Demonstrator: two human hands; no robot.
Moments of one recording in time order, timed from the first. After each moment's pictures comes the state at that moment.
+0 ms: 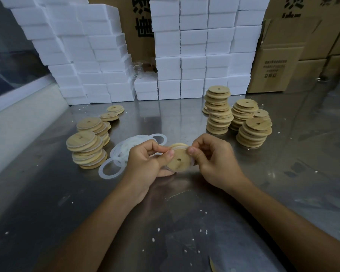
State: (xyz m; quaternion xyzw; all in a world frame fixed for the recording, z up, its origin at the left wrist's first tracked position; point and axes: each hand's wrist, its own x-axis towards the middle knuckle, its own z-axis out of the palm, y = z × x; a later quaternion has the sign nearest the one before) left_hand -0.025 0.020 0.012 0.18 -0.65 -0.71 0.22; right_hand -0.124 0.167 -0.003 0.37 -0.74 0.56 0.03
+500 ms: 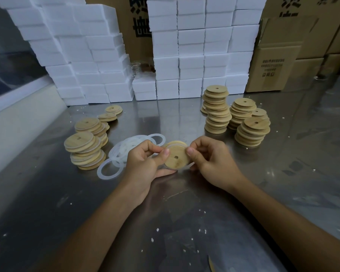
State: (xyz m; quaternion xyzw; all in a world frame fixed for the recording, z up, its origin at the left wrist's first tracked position) left_hand -0.025 0.021 0.011 0.20 -0.61 -0.74 0.21; right_hand -0.126 0.167 -0.007 0.35 -0.72 0.60 -0.05
